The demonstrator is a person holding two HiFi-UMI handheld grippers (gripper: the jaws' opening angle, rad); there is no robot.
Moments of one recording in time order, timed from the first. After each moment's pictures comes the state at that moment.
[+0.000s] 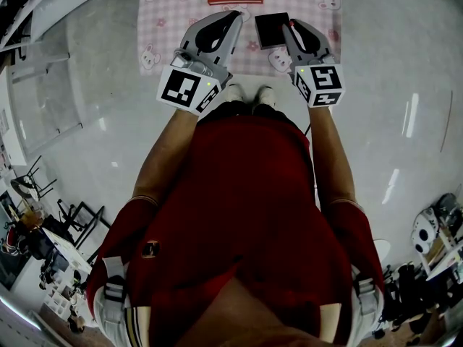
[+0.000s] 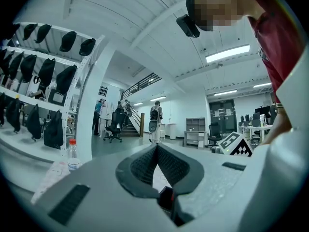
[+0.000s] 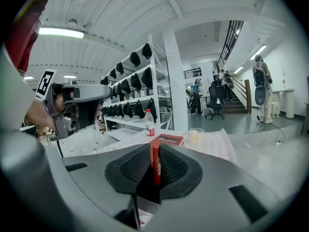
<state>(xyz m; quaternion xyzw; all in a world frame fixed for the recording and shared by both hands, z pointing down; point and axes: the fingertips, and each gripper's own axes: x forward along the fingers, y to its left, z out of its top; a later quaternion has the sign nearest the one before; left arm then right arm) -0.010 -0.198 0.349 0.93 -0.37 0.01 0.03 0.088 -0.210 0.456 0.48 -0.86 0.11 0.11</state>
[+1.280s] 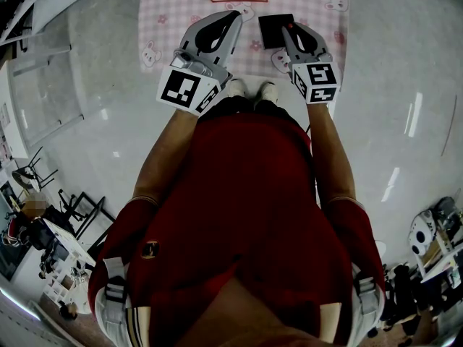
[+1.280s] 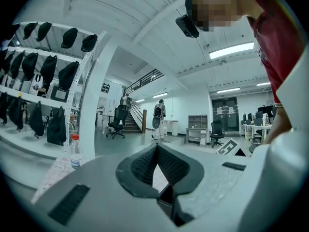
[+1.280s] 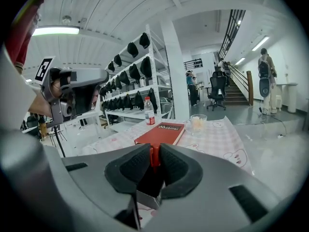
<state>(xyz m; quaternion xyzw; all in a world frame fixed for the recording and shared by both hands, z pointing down) -0.013 -0.210 0.364 0.92 -0.38 0.03 0.04 0.085 -0.219 0.506 0.46 -0.86 0.15 0.15</state>
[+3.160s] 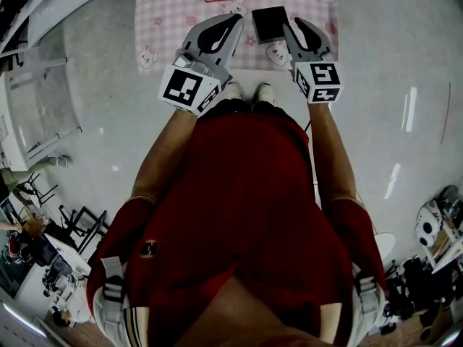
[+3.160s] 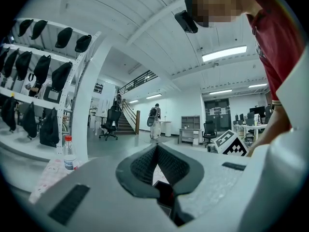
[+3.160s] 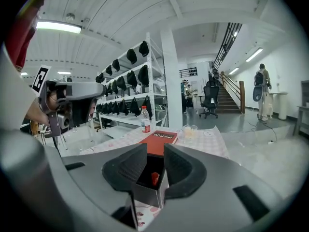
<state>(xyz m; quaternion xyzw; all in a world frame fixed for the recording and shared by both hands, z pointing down) -0.006 -0.175 0.356 0.94 -0.34 0.02 0.03 0.100 -0.193 0.464 0.51 -0.84 0.11 0.13</state>
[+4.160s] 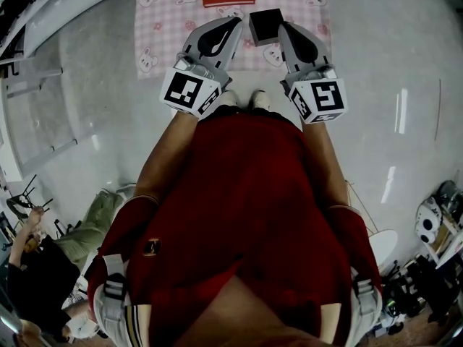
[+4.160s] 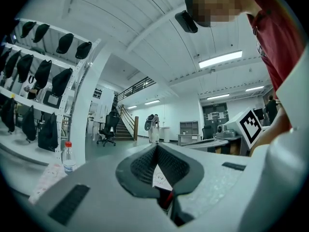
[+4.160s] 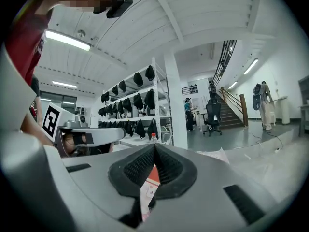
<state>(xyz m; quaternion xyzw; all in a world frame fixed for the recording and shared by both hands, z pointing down) -0.017 -0.155 0.338 0.94 -0.34 -0.01 0.02 0.063 -0.152 0.357 0.51 -0.86 0.06 0.03</state>
